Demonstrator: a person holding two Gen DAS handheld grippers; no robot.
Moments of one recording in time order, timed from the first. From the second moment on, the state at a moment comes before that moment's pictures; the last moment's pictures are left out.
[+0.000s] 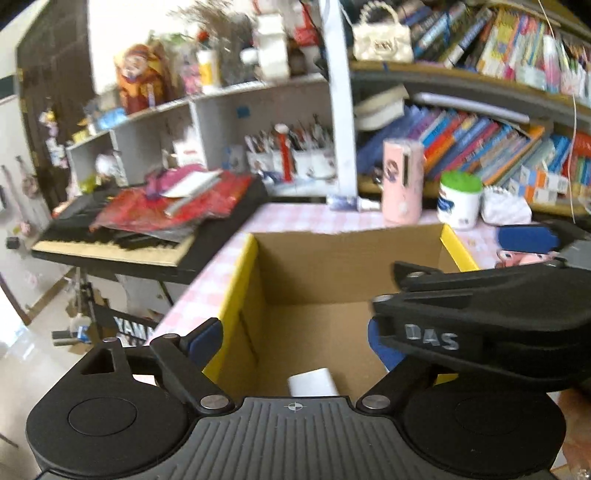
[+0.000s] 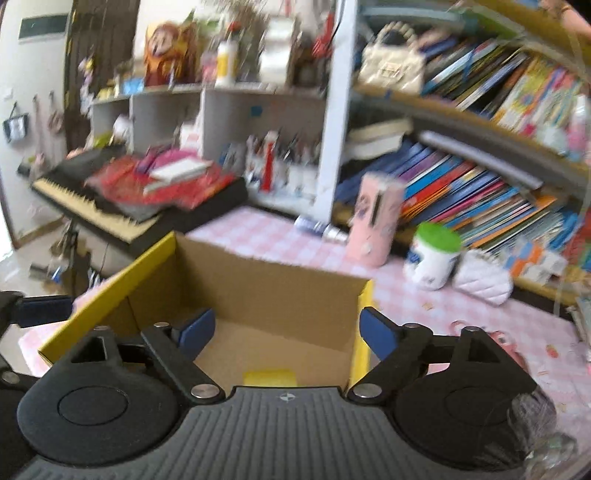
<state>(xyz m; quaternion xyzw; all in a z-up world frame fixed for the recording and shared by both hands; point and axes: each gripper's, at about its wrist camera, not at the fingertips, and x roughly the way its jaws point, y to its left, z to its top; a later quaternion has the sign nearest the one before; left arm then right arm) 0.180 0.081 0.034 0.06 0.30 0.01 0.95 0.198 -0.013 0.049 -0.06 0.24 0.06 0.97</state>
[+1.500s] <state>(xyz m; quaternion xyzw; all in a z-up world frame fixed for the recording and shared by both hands) -0.009 0.136 -0.018 0.06 0.37 0.00 0.93 -0.026 0.022 -0.008 -0.06 0.31 -0.05 0.95</state>
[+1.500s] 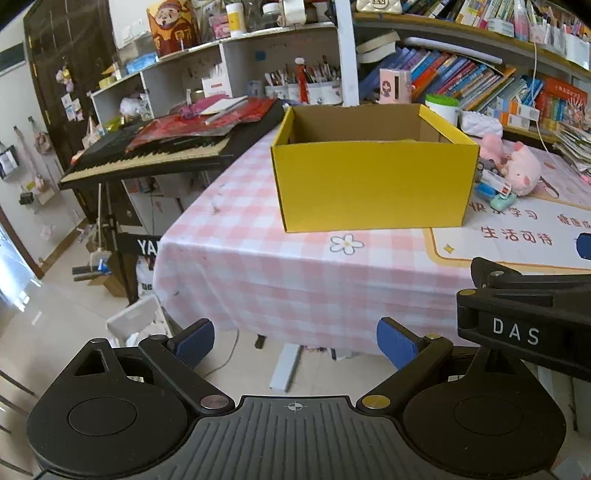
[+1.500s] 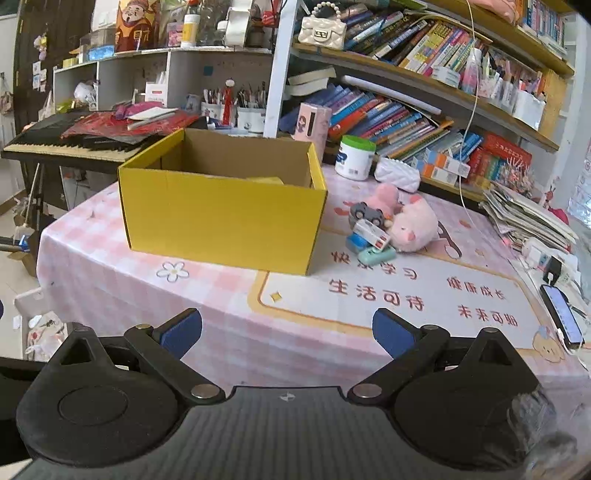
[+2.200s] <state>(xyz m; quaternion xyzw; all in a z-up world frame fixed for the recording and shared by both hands) 0.011 0.058 -0.017 0.09 0.37 -0.08 0.92 -0.027 -0.061 -0.009 -0.02 0.32 -0.14 0.93</state>
